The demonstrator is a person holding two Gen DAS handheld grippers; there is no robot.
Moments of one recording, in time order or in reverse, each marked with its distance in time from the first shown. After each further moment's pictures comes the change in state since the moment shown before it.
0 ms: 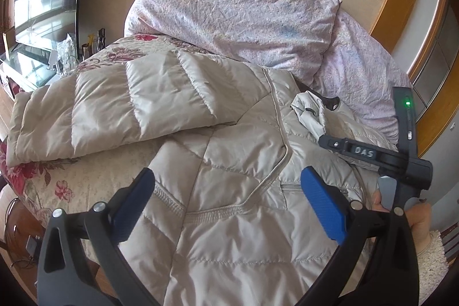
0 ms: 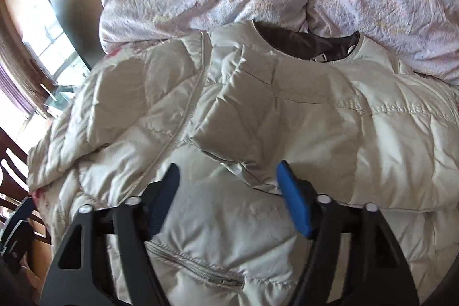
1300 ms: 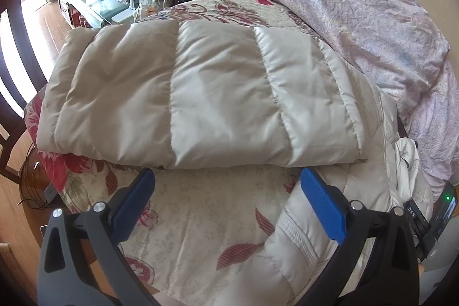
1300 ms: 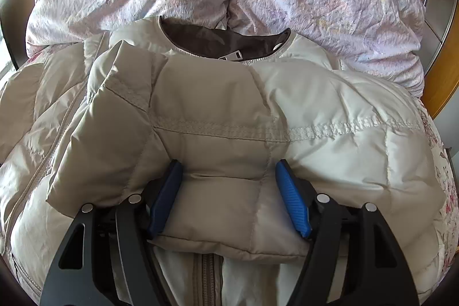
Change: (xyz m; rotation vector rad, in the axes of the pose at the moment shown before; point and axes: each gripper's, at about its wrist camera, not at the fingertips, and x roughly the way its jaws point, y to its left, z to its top) left arm 0.040 0.123 0.029 -0.334 0.173 0.295; right arm 0.061 -0.052 0.000 0.012 -0.041 -0.399
